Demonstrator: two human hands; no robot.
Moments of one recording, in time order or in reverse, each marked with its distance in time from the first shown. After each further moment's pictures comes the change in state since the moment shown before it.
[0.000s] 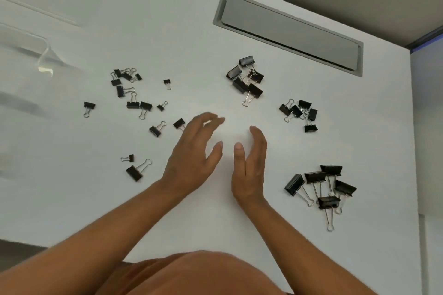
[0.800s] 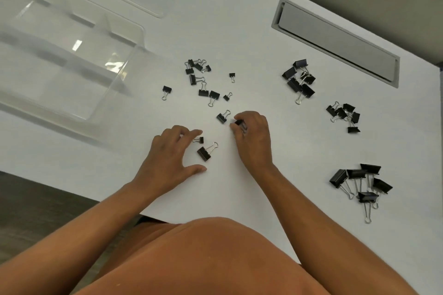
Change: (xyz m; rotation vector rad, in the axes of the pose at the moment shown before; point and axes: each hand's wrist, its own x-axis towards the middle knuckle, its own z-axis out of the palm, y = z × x) left_hand -0.104 -0.126 -0.139 0.358 -0.172 -0.122; right_hand -0.005 -0.063 0.110 -0.378 -0.140 -0.320
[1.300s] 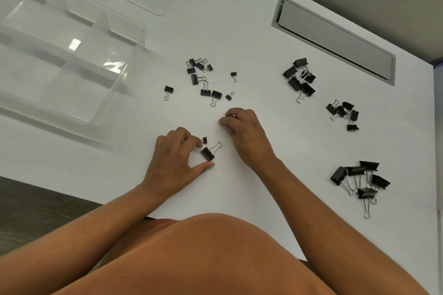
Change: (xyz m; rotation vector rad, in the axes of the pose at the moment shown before) left_hand 0.001 -0.005 0.015 -0.021 0.198 0.065; right_hand 0.012 -0.009 0.002 -0.235 -0.196 -0.314
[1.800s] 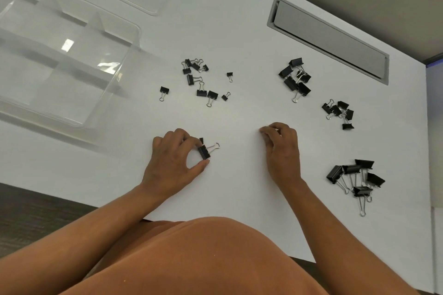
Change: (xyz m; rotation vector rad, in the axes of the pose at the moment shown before) left_hand 0.001 0.001 0.004 -0.006 -0.032 -0.019; right_hand -0.065 0.053 -0.020 -0.055 0.208 0.335
